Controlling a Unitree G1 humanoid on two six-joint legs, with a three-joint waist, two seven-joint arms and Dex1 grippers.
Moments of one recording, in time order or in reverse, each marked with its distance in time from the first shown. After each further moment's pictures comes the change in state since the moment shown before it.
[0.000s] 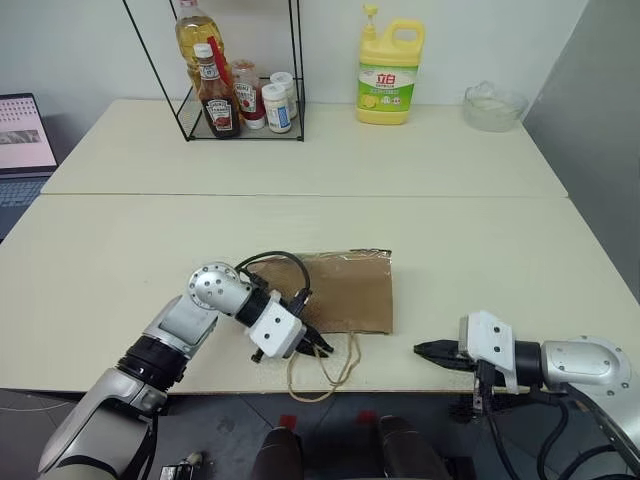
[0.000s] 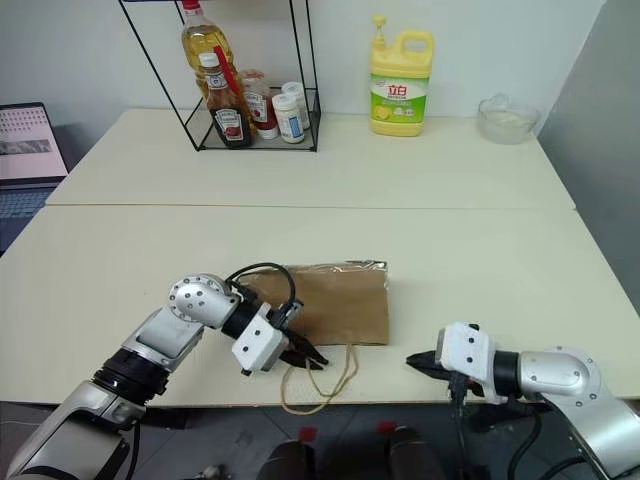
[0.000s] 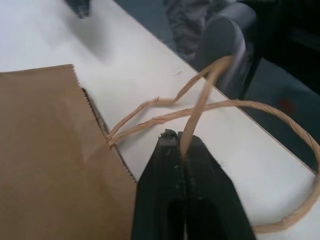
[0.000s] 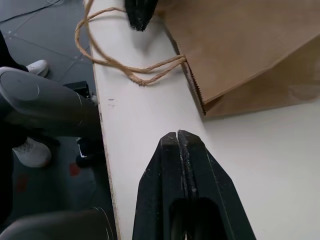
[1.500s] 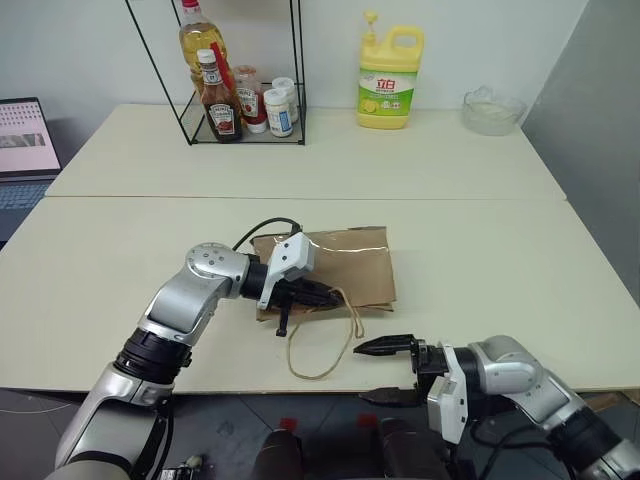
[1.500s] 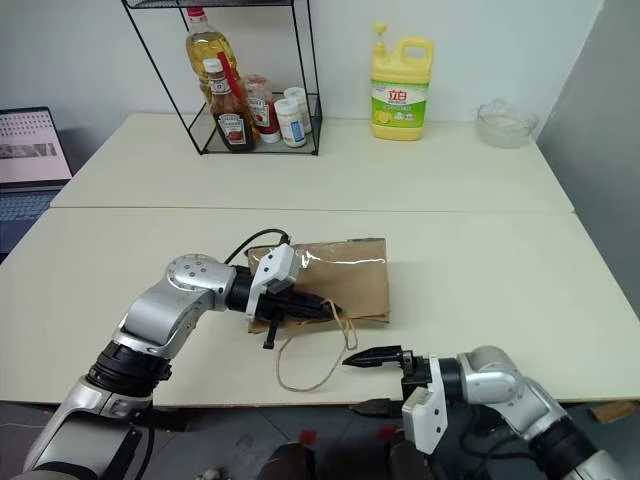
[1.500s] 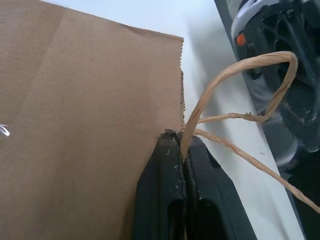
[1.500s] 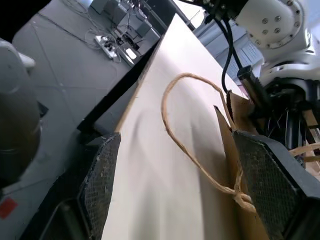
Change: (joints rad) left arm -0.023 -0.057 0.151 -0.191 -0.137 0.822 0.222; right arm -0.343 0.239 0.389 0.684 -0.417 -1.251 -0.128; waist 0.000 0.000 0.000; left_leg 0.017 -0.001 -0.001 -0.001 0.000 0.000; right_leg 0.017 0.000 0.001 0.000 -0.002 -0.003
